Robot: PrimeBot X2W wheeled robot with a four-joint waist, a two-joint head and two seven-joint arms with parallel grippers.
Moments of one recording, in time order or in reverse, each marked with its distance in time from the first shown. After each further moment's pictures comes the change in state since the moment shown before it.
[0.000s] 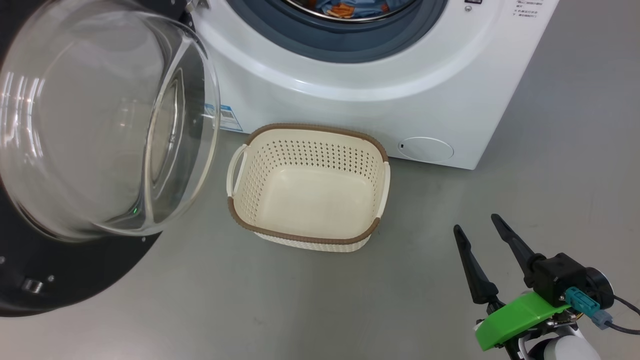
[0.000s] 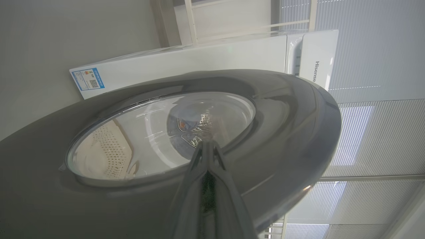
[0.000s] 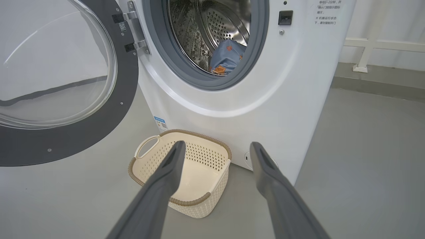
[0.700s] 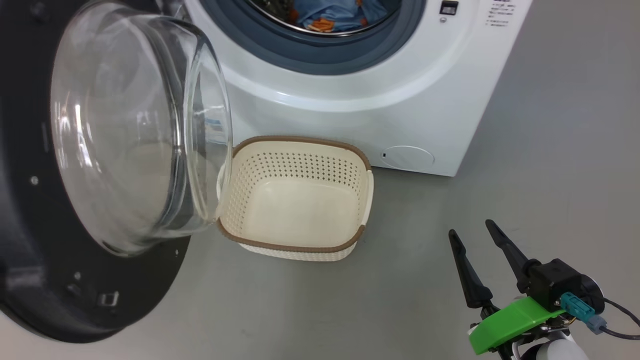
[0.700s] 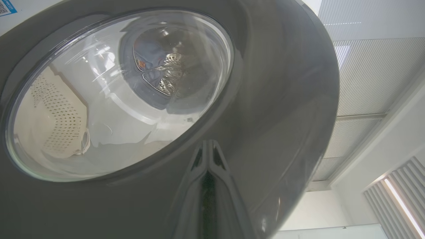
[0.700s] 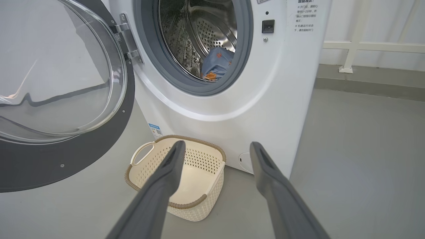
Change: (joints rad) left arm 0.108 -0.153 -0.041 -0.311 -0.086 0.086 0.122; right arm 0.000 0.017 0.004 0.039 0.018 0.000 -0.036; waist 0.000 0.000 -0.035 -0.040
